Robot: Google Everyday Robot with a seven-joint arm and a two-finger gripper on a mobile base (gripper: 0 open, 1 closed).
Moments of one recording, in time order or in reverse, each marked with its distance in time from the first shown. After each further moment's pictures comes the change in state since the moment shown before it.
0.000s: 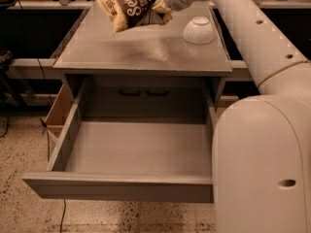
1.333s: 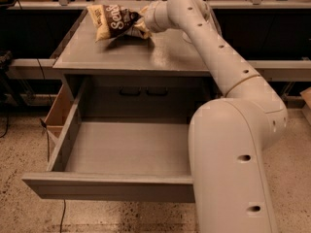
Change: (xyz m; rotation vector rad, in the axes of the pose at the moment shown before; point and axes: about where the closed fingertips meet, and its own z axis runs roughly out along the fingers) arm 0.009 0.040 0.113 0.021 -0.094 0.132
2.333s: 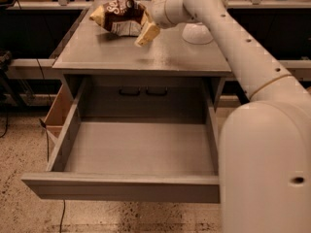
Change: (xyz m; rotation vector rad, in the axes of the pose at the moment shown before) arm -0.029 0.009 -0.062 -0.070 -0.066 -0.053
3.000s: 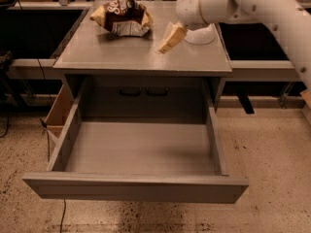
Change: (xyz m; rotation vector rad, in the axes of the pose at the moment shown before) arm -0.048 0.050 -0.145 -0.073 -0.095 -0.096
